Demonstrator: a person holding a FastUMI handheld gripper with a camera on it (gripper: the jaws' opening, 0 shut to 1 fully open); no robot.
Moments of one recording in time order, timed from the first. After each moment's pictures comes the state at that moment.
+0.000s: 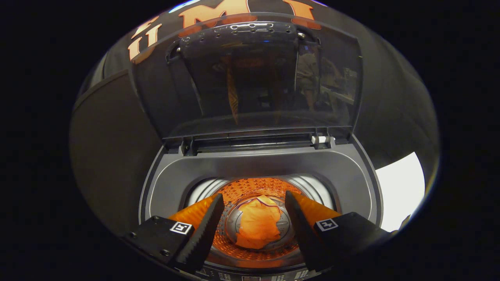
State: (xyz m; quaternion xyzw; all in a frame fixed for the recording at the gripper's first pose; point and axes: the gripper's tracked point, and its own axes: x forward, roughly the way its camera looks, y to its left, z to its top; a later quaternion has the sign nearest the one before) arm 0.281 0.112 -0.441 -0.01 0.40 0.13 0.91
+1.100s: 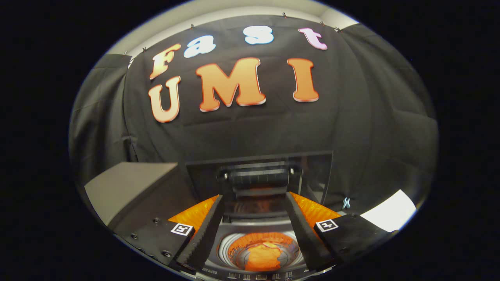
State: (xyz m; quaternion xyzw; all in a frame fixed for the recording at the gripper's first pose) arm 0.281 0.125 -0.161 0.02 0.15 0.15 0.98
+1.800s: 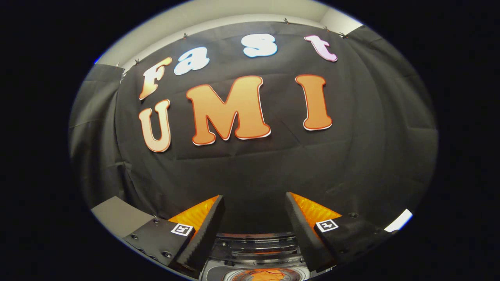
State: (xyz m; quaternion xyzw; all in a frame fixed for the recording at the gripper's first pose) arm 0.430 0.158 -0.106 0.03 0.13 0.15 0.98
